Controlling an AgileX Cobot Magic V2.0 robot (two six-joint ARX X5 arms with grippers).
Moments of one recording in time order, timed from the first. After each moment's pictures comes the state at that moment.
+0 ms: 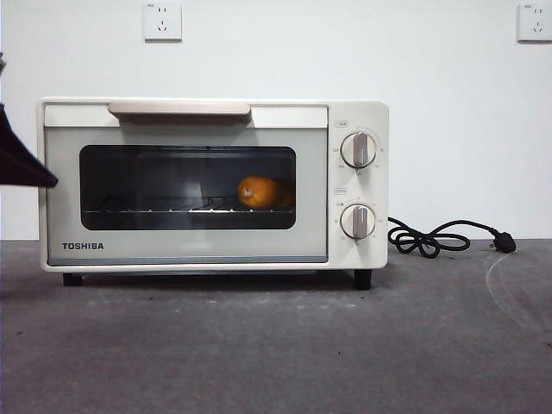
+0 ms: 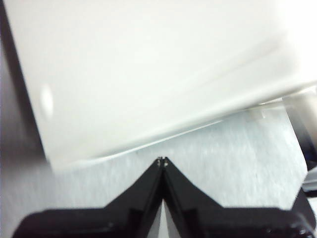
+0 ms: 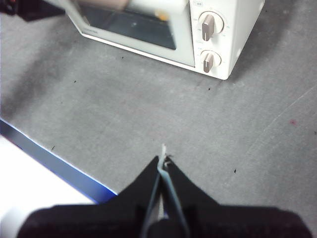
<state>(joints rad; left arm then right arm) 0.20 1.46 0.85 -0.27 0.94 -0.07 0.86 0.72 1.12 -1.11 0.13 0.29</state>
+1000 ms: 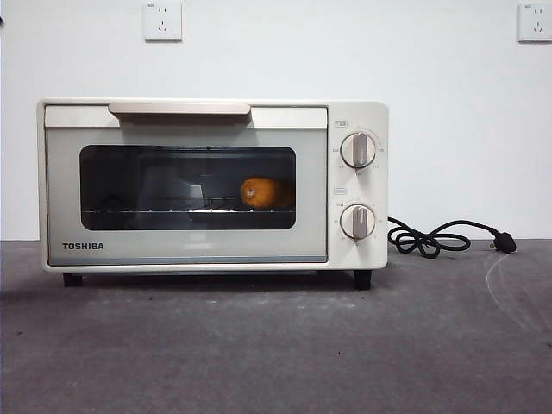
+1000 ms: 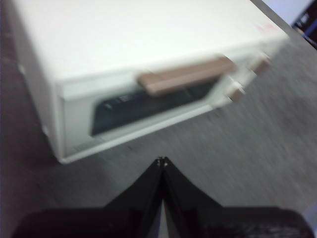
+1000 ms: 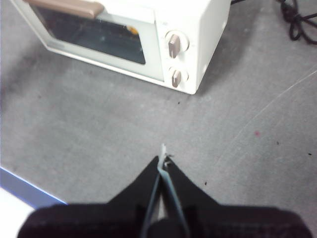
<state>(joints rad) 0.02 0.79 0.91 -0.77 0.57 0.08 0.86 0.75 1.12 -1.08 0.26 0.26</state>
